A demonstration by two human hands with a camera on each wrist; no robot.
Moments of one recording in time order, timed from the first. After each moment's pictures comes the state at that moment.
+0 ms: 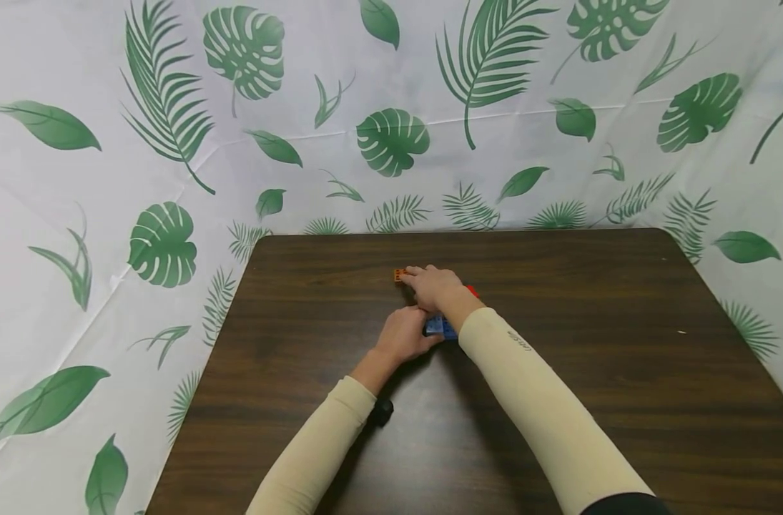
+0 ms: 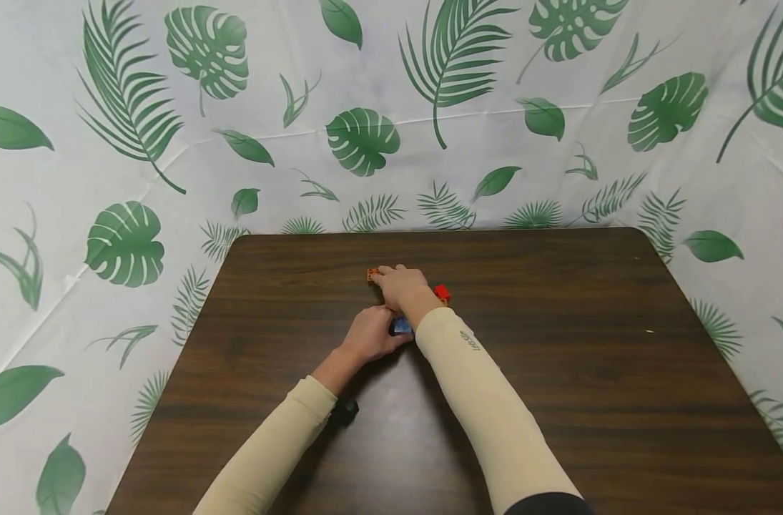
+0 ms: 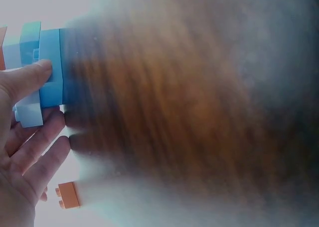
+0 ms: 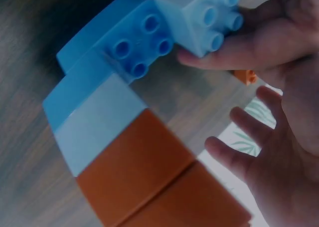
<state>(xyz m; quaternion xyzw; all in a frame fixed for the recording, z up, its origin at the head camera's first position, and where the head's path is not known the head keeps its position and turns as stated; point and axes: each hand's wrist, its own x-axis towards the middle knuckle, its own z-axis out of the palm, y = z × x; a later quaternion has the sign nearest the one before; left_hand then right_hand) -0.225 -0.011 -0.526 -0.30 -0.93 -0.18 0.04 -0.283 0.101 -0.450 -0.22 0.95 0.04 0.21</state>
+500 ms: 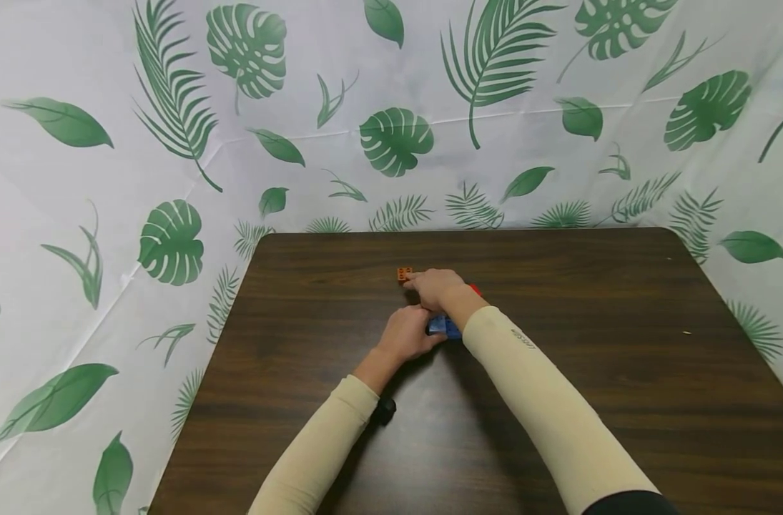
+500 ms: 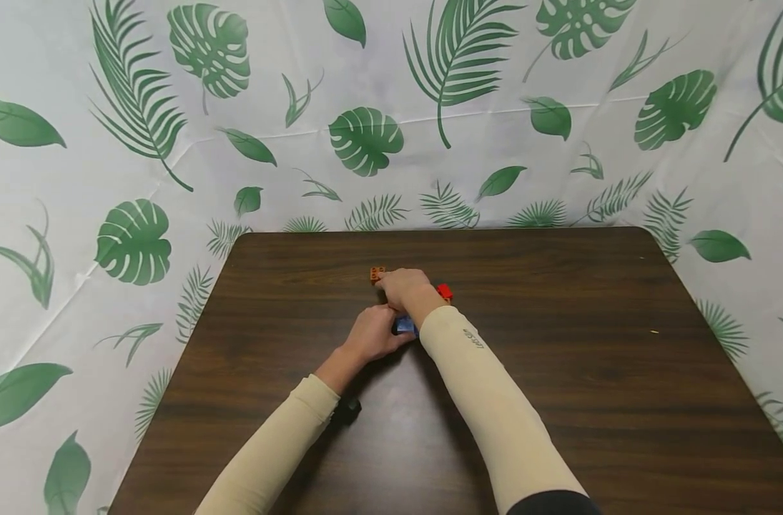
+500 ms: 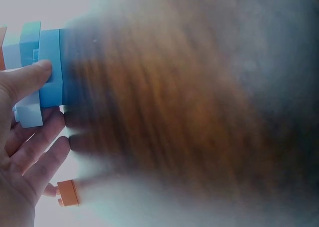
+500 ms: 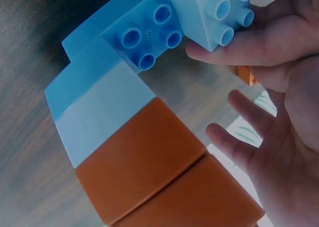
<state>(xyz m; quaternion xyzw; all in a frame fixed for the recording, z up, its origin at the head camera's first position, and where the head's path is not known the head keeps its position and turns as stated) -0.232 -0.015 -0.525 -0.31 -0.93 -0.18 0.05 -0.296 0.101 -0.455 -0.23 0.94 0.04 0.23</state>
